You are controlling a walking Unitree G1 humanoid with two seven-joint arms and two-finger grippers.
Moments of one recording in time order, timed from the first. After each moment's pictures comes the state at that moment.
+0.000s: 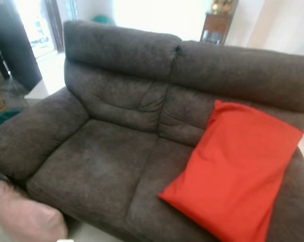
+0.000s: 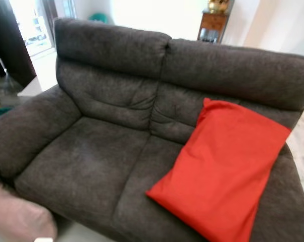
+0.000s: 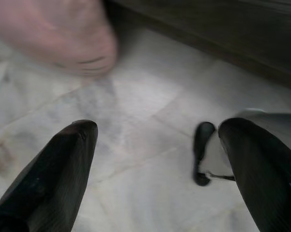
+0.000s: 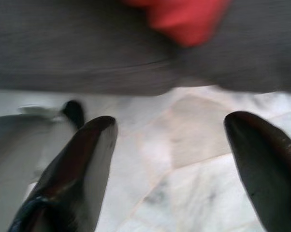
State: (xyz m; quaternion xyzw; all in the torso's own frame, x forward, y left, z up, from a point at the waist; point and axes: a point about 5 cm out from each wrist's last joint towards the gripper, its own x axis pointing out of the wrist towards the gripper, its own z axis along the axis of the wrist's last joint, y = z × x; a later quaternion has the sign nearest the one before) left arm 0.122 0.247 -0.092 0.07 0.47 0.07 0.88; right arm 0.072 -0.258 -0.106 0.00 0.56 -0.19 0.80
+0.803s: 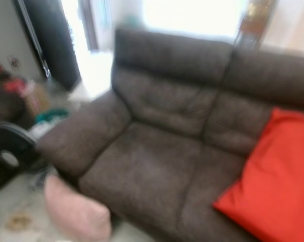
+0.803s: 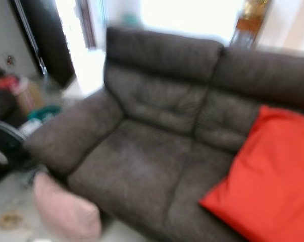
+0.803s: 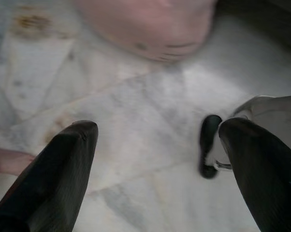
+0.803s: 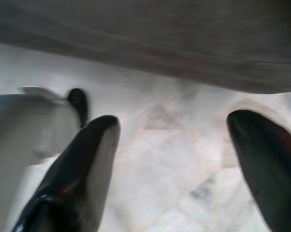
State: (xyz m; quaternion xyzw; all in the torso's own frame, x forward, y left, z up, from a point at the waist) left arm 0.111 0.251 -0.094 0.07 0.48 0.07 0.87; right arm 0.065 -0.263 -0.106 0.00 0.58 -0.18 0.80
